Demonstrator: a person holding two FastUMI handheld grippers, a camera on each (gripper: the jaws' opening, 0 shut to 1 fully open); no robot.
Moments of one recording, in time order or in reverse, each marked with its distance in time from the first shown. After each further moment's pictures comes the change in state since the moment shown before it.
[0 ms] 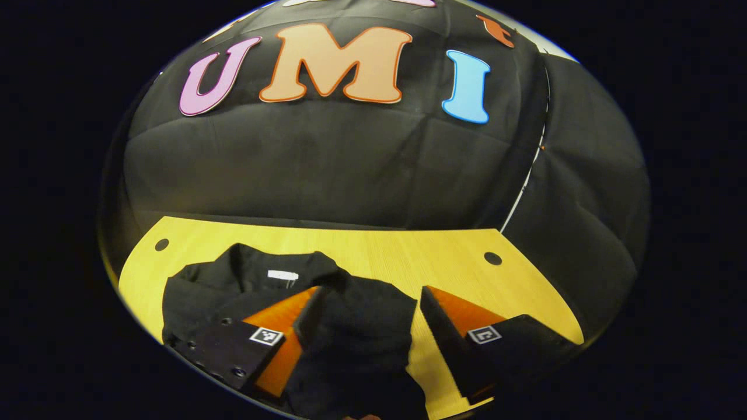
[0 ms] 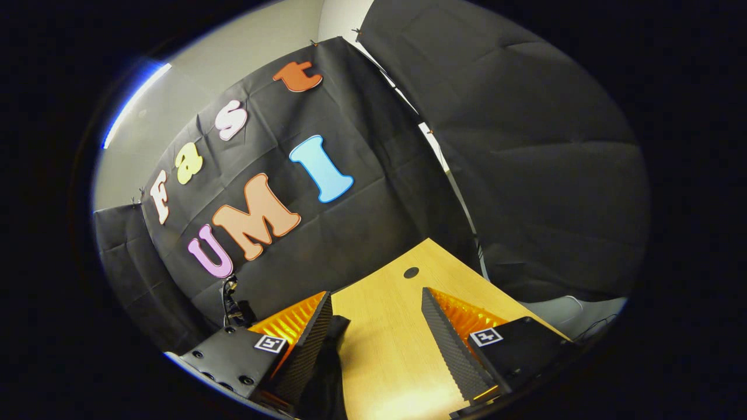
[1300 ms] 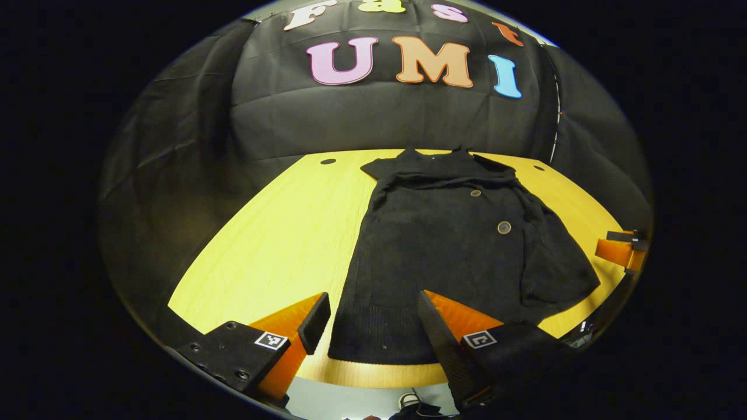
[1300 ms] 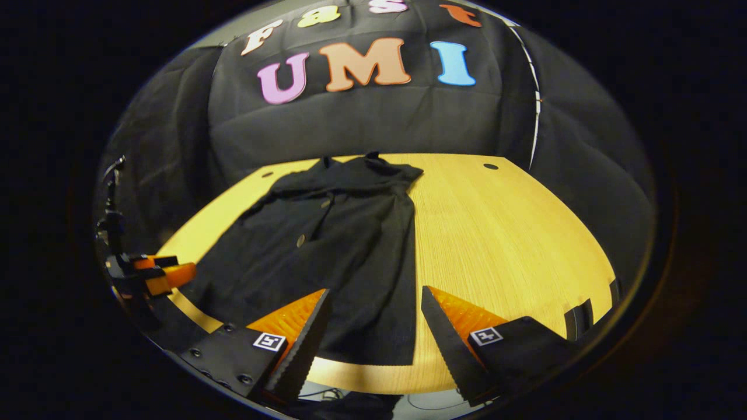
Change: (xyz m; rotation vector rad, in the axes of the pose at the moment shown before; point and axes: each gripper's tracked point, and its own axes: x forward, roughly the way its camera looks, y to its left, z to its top) left arm -0.364 0.256 -0.250 0.038 0.111 0.287; right arm -0.036 0.122 -0.394 -0.604 0.430 -0.064
